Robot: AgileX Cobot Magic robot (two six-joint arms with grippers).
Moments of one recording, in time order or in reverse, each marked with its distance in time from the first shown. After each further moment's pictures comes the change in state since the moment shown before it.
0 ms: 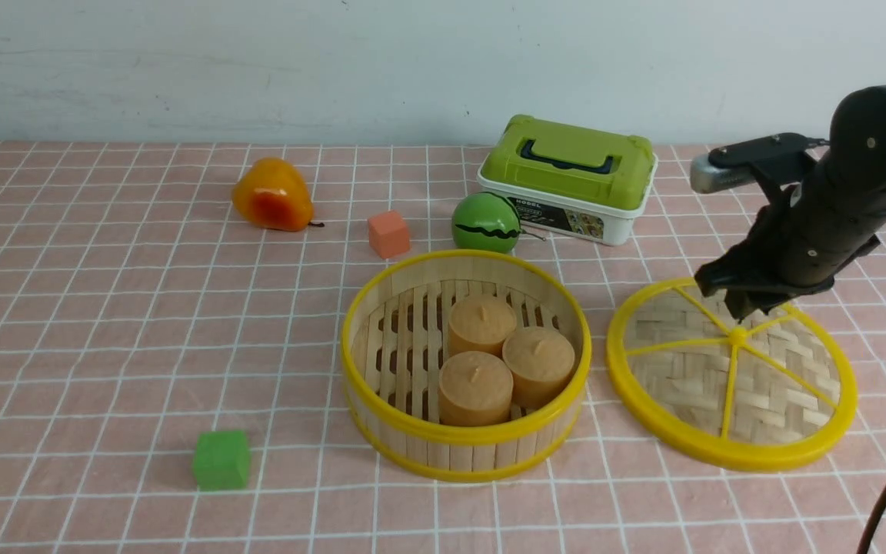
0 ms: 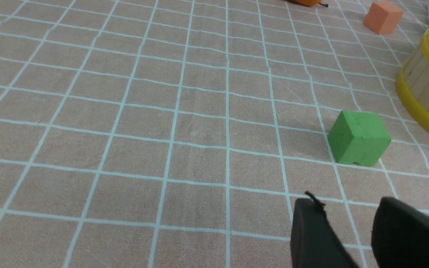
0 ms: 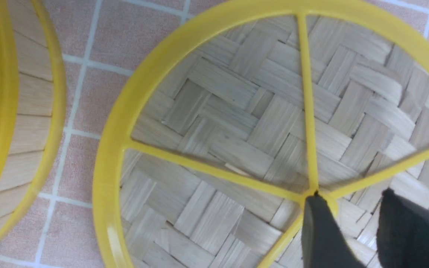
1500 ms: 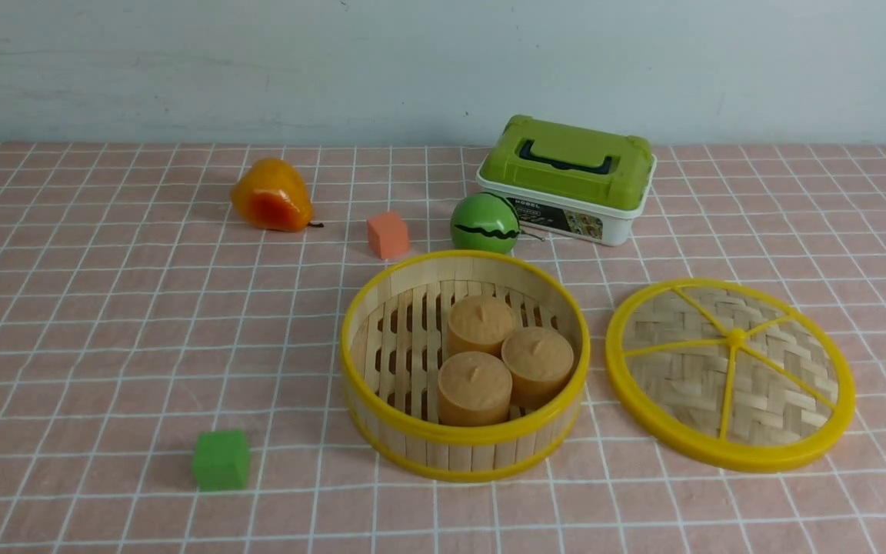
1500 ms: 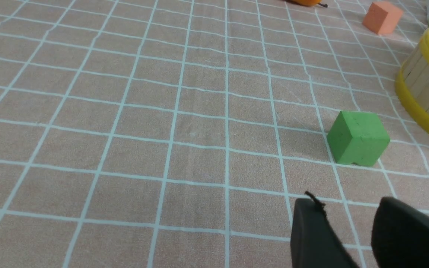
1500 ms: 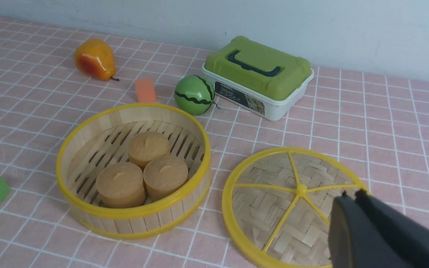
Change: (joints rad) right arm 0.000 -1.308 0.601 0.229 -0.065 -0.097; left arm 0.000 0.000 0.000 0.000 0.000 0.000
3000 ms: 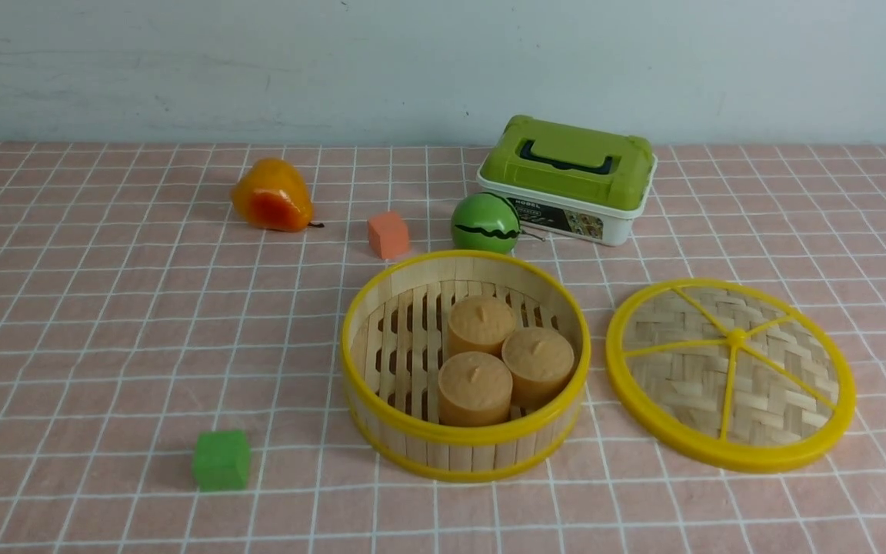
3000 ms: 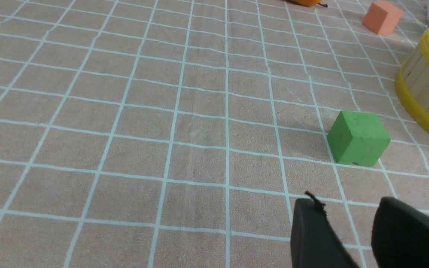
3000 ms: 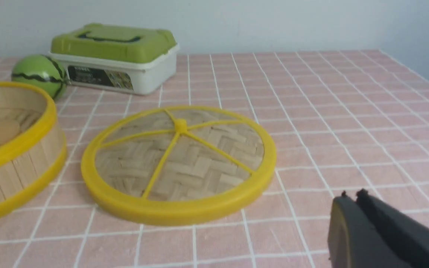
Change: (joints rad) right arm -0.178 -0.576 0.883 -0.341 -0.508 0.347; left arm 0.000 0.000 0.000 0.000 0.000 0.000
